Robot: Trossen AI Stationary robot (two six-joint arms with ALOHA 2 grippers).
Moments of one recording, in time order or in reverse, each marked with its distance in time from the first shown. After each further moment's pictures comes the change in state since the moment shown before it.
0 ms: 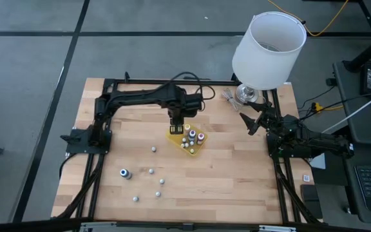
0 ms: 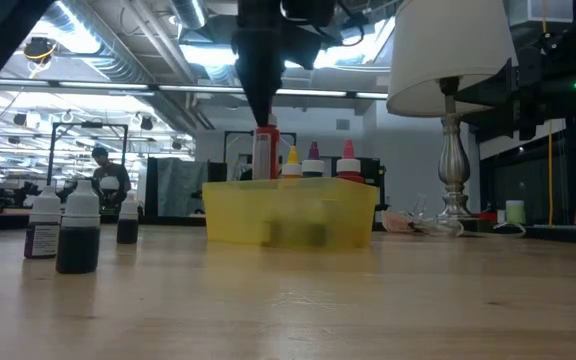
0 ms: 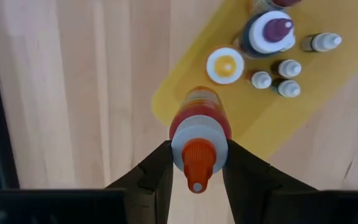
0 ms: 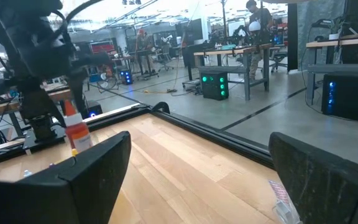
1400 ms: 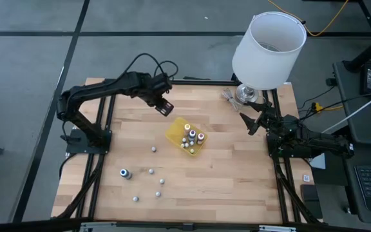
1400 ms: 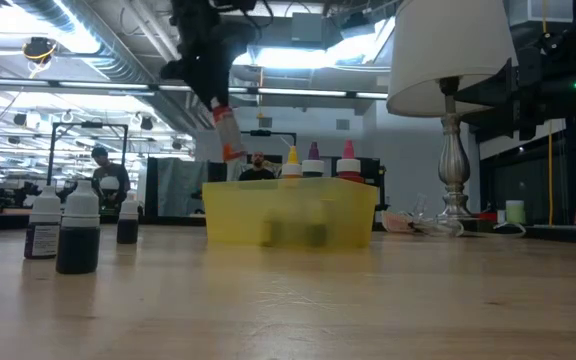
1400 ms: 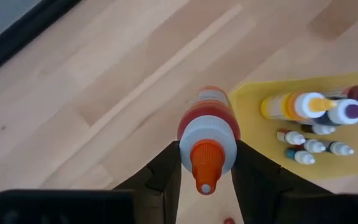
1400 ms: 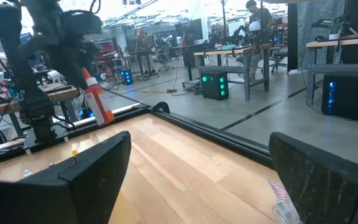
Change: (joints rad) left arm 0.182 -0.463 -0.474 0.253 0.011 -0.646; right arm 0.000 0.000 0.000 0.000 0.000 0.000
